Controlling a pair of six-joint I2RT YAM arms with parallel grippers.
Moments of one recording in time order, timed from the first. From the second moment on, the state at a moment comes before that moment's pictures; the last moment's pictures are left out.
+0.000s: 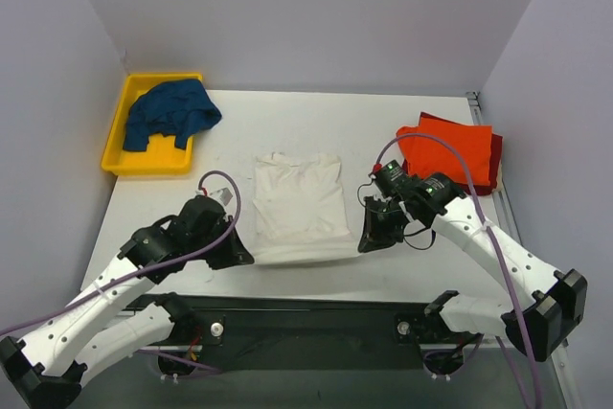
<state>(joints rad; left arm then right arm) -0.72 0.79 0.79 -0.92 0.10 -0.90 0.64 1.20 1.05 -1.09 -0.21 0.67</state>
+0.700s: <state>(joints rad) -0.61 1.05 0.99 -0.83 0.10 -0.86 0.47 1.51 1.52 -1.21 -0.12 0.55</state>
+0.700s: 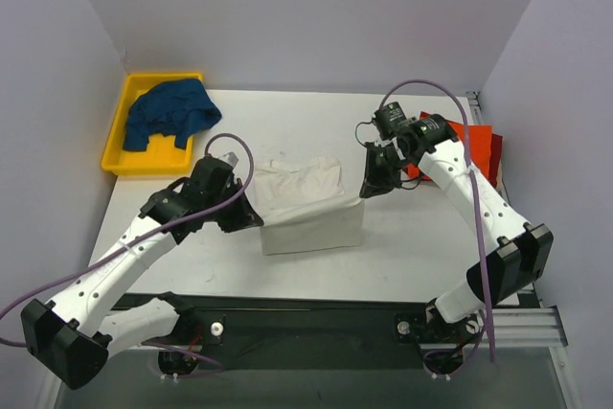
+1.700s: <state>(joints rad) -0.25 1.55 1.16 -0.54 0.36 -0.72 0.35 2.13 2.15 -1.23 -0.16 0.47</state>
